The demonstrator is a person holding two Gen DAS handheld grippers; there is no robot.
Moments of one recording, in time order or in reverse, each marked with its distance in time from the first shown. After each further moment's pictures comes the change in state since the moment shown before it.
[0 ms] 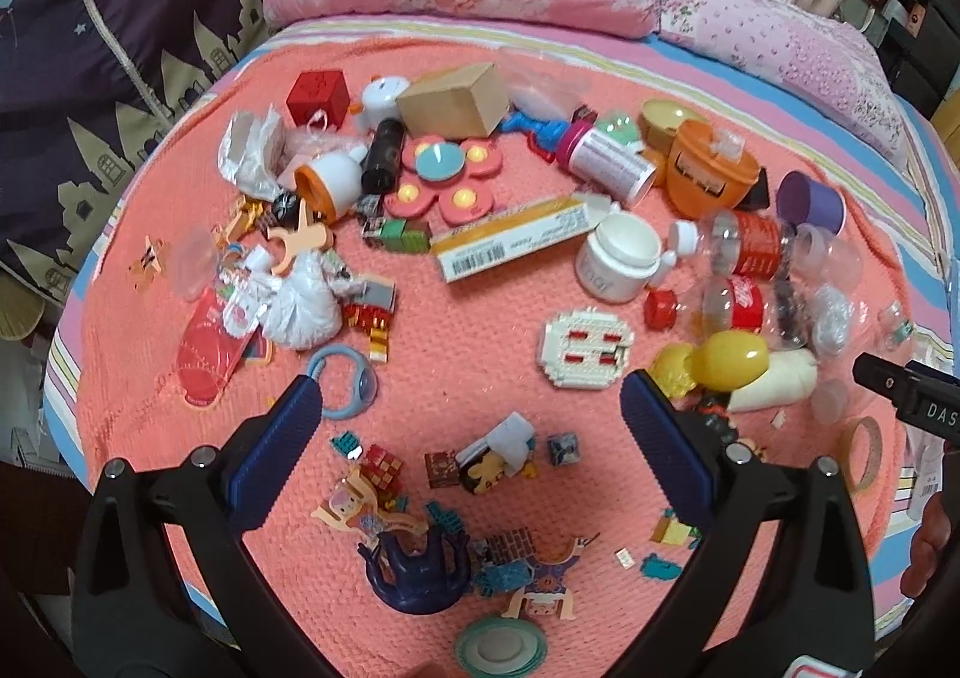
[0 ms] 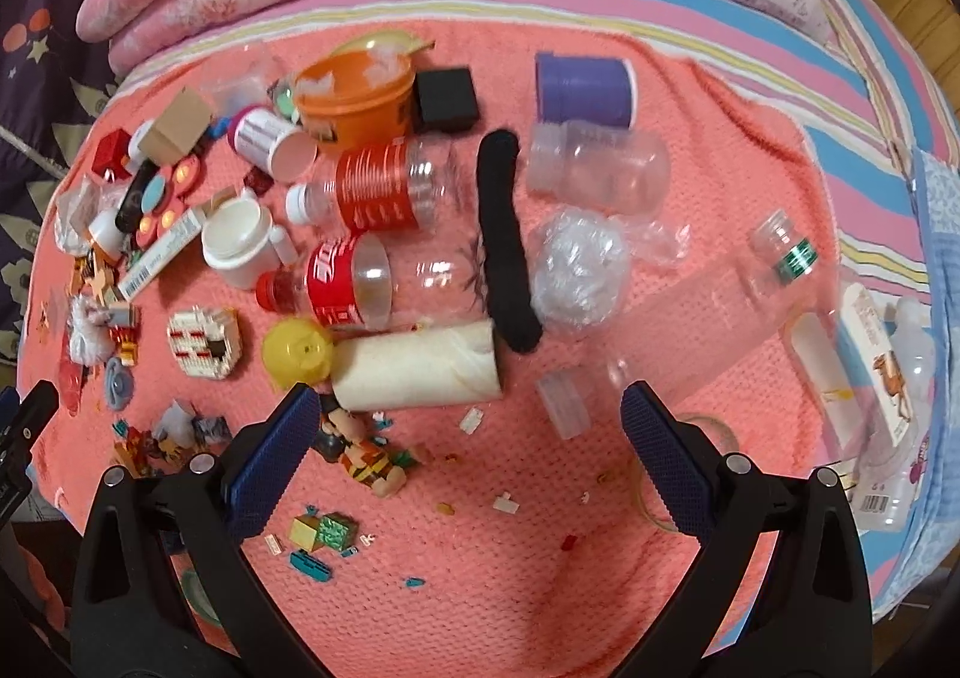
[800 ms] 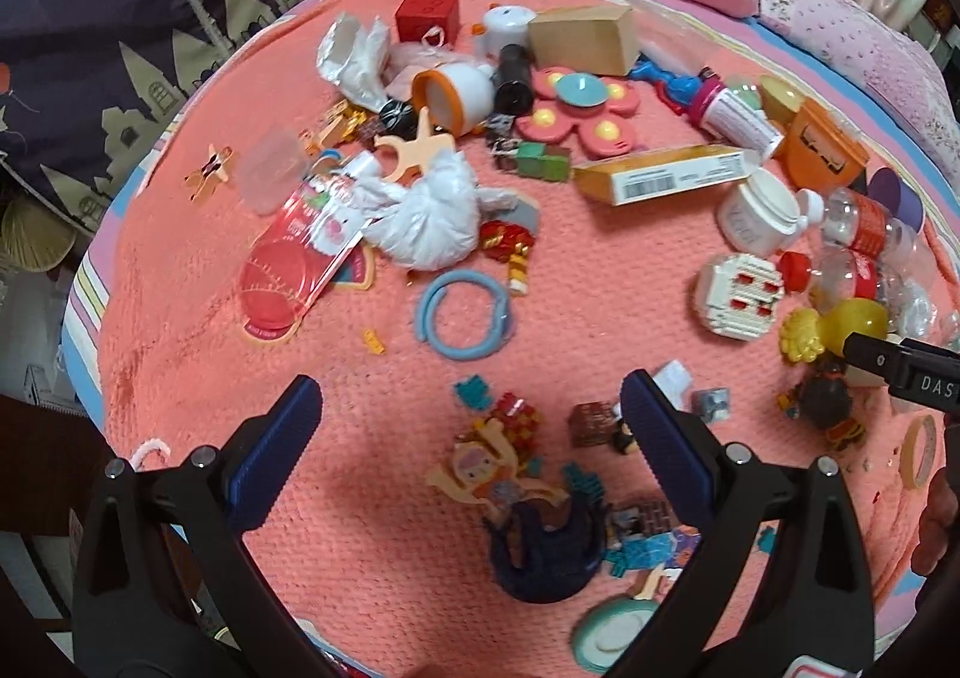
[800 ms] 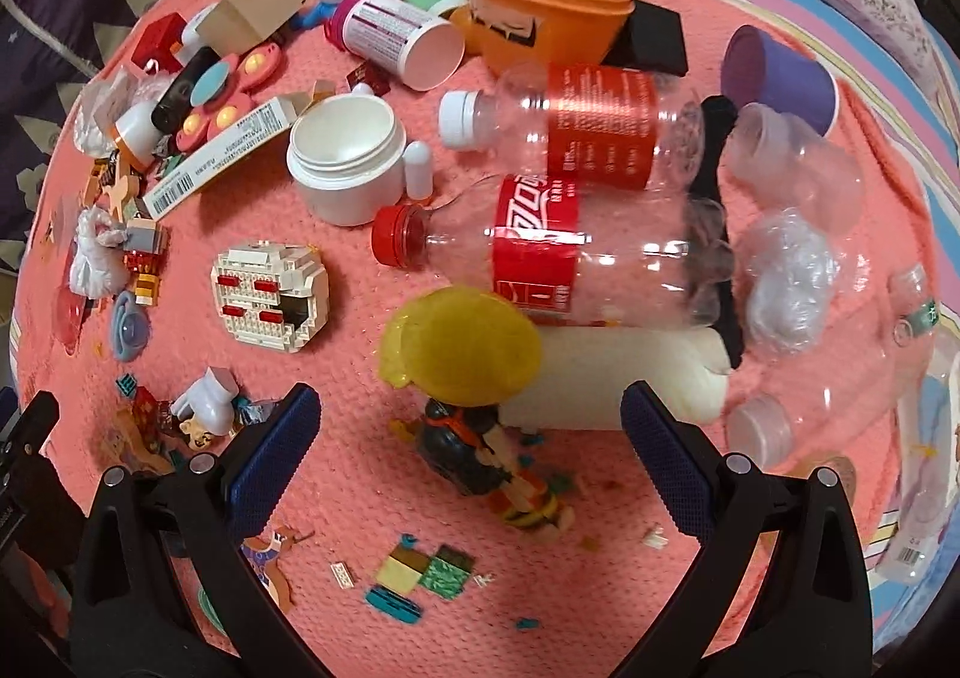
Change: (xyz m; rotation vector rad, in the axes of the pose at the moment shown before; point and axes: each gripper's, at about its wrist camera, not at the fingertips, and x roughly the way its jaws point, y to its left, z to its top) left arm 0.034 0.082 -0.035 -0.108 0.073 0.093; right arm 0.067 0.097 0.003 -0.163 0.111 0.055
